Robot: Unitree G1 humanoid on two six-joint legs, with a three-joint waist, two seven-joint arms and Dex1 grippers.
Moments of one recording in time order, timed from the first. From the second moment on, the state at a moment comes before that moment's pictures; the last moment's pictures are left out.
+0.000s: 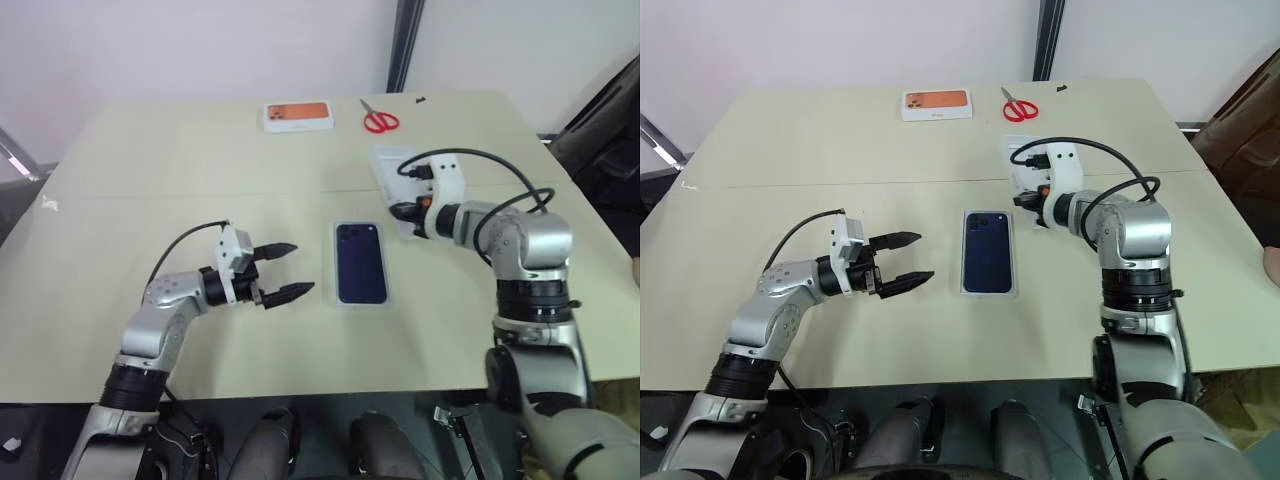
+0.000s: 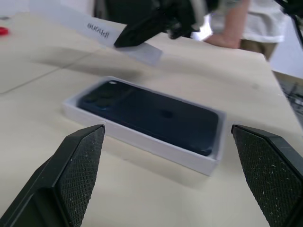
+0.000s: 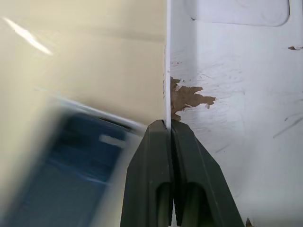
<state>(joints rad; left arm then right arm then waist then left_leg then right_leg) -0.36 0.44 -0.01 0.06 -0.45 0.23 -1.04 -0.81 -0.26 -0.28 0.04 0.41 1.27 0.40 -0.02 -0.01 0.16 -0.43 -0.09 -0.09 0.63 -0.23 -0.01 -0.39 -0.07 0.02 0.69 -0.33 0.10</state>
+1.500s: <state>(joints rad) -0.32 0.43 0.09 0.00 -0.52 0.33 -0.96 -0.36 -0.11 -0.11 -0.22 1.88 1.09 -0.54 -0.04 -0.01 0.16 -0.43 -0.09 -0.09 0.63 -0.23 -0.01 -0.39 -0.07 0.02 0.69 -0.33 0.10</state>
